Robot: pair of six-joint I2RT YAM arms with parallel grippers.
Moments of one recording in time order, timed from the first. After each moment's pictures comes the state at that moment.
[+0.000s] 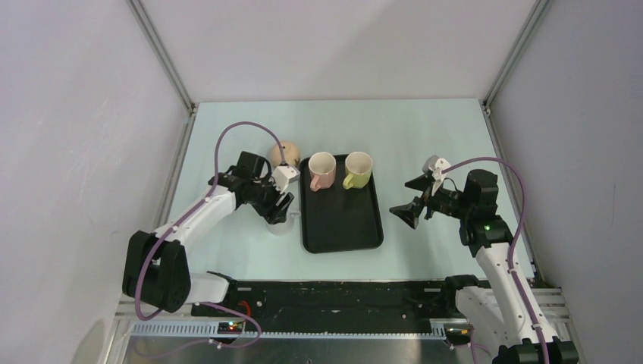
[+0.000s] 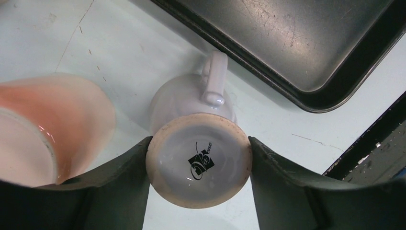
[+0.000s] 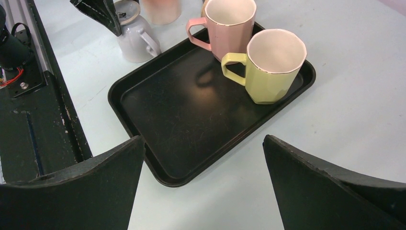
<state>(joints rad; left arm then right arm) -0.32 1.32 0.87 -0.65 0.37 0.44 0.08 0.76 0.62 -0.23 -0.93 -0.26</state>
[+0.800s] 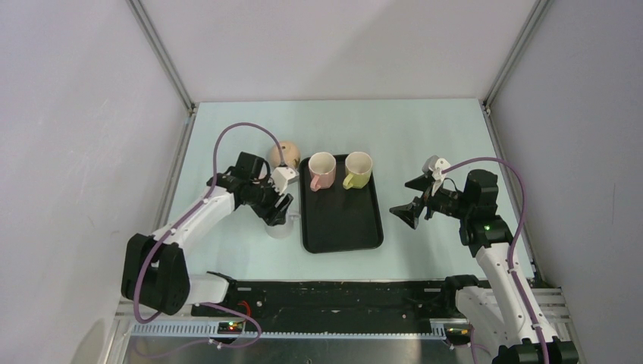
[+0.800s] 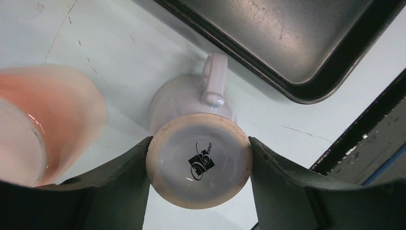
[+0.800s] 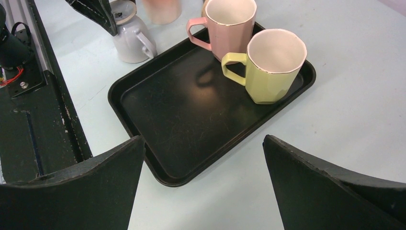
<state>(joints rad) -0.32 1.30 0.87 -0.69 0.38 0.45 0.07 0.76 0.62 -0.23 -0.93 -0.26</state>
